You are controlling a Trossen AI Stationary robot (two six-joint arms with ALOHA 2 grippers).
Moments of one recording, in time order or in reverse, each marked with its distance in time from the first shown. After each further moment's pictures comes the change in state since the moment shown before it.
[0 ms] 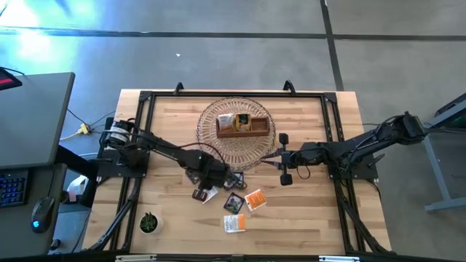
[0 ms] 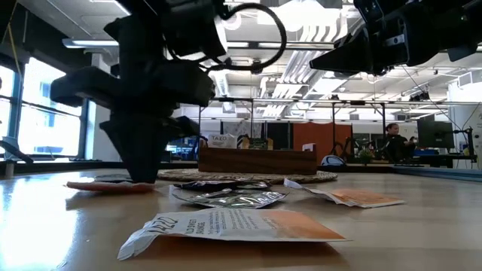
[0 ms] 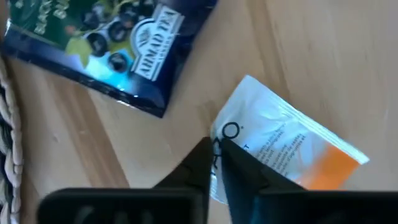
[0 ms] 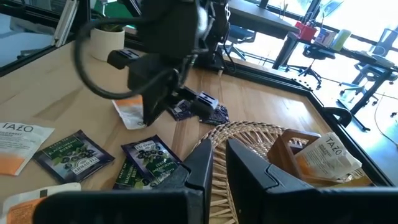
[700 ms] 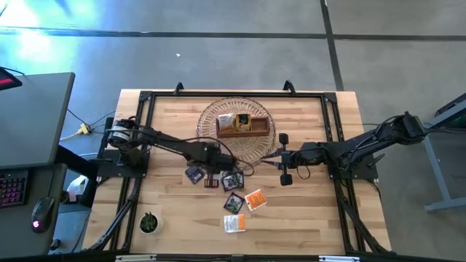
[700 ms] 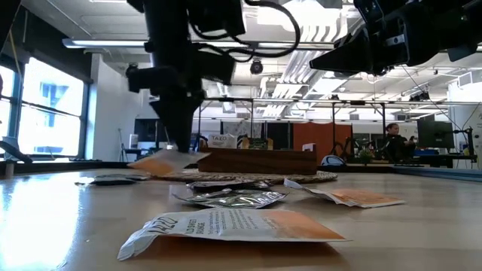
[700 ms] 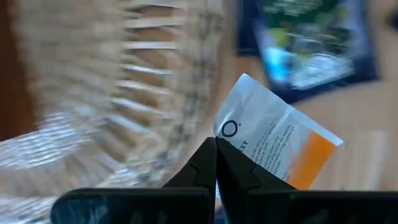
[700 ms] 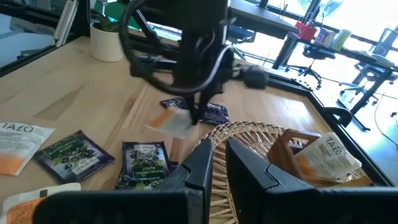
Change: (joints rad) left arm 0.040 -0.014 0.233 -0.266 -0.347 -0.220; right arm 0.000 0.000 0.000 0.000 0.000 0.001
